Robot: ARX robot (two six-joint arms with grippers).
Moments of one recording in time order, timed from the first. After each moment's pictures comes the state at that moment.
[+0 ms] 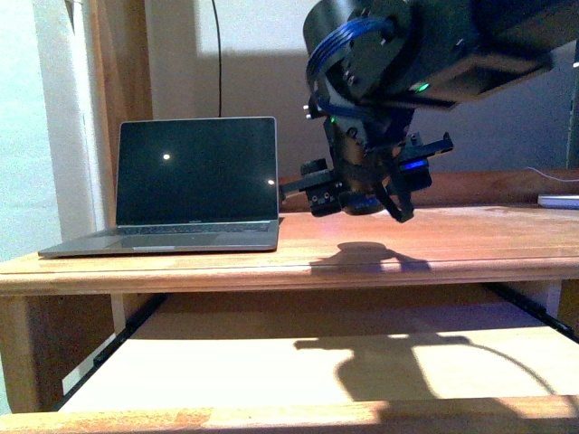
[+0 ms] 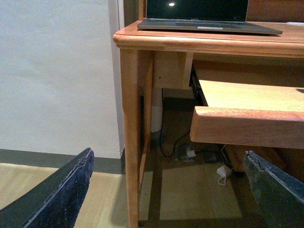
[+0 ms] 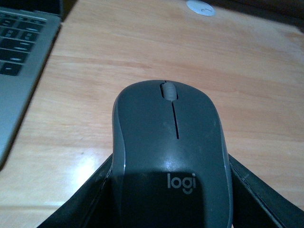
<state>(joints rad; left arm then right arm) 0.00 0.01 0.01 0.00 0.00 -0.01 0.59 2.07 1.97 -0.27 0.59 -0.03</state>
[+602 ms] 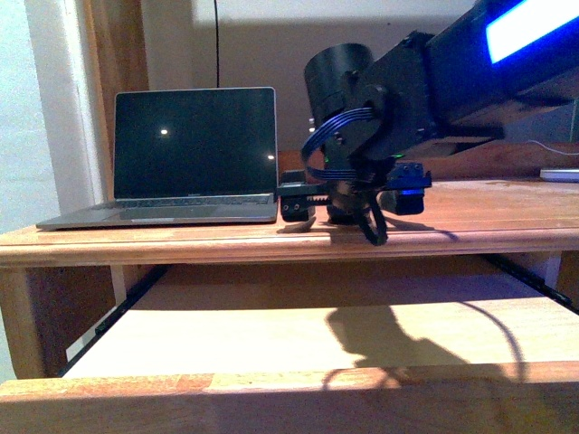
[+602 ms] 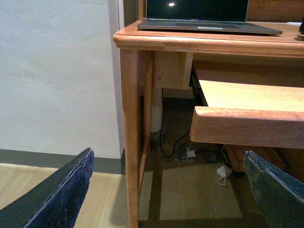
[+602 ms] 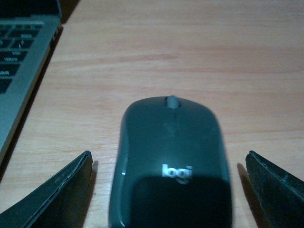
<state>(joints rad) 0.00 0.01 0.01 0.00 0.00 -0.01 0.54 2.18 1.95 -0.08 0.48 0.14</state>
